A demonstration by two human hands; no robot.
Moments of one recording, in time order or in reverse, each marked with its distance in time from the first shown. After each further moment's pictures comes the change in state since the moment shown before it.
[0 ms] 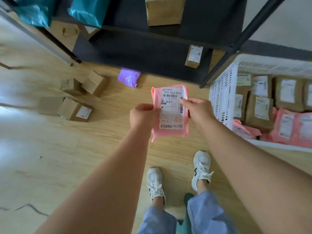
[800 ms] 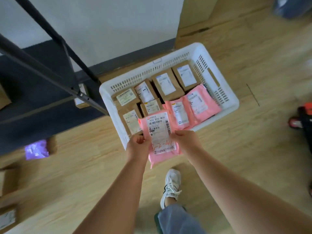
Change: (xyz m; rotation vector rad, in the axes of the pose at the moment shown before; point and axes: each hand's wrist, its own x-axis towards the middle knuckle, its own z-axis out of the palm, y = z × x) left_hand -0.174 0.001 0.371 0.519 -0.392 0.151; right_hand 0.002 0.165 -0.375 0.168 0.269 0.265
